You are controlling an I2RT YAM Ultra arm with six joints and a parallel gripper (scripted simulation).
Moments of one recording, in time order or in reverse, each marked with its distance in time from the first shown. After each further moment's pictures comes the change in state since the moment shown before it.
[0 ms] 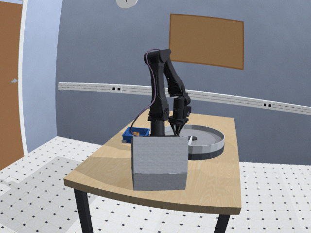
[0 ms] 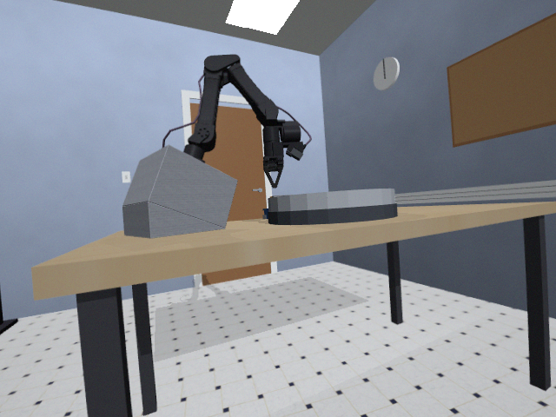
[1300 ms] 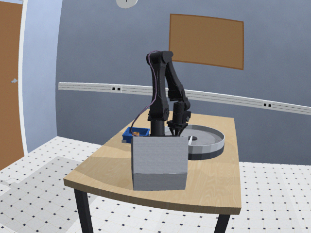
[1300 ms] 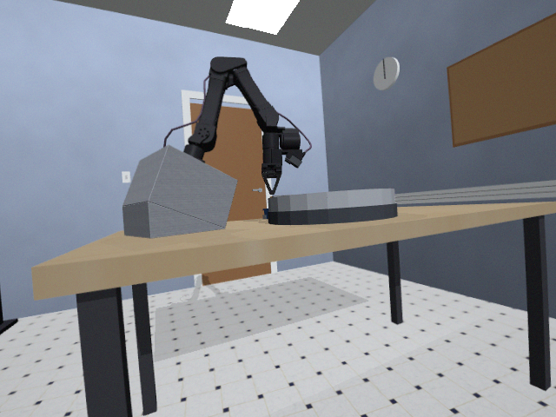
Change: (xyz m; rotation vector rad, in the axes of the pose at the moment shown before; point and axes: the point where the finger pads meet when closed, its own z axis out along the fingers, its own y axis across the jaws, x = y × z) arm 0.010 -0.003 0.023 0.003 0.037 0.010
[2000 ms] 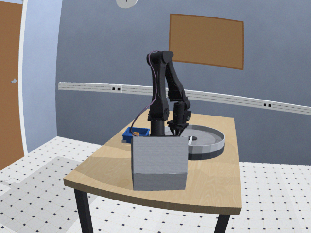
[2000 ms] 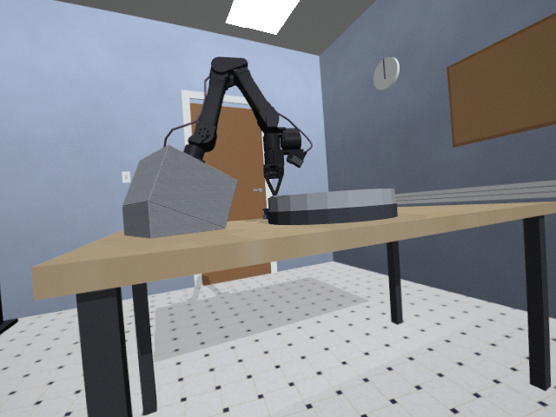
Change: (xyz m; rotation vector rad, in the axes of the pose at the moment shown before) arm -0.009 0.001 0.002 -0.005 -0.034 -0.005
